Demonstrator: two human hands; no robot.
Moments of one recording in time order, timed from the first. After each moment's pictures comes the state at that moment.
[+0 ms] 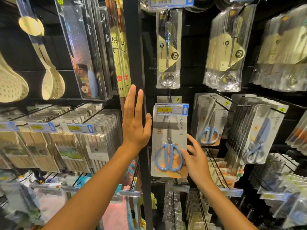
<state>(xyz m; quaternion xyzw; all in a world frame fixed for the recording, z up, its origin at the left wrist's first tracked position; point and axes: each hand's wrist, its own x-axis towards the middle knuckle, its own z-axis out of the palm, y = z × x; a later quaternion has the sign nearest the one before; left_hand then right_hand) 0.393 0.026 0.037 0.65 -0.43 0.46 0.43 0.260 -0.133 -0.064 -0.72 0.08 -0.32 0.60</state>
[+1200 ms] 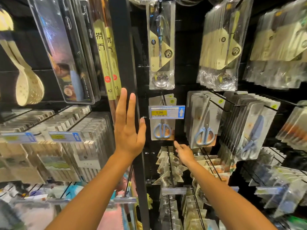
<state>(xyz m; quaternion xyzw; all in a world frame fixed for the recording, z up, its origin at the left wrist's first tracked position) 0.396 0.023 0.035 0.63 -0.45 0.46 0.43 0.367 -0.205 -0.115 -0.77 0.33 -0.14 0.53</state>
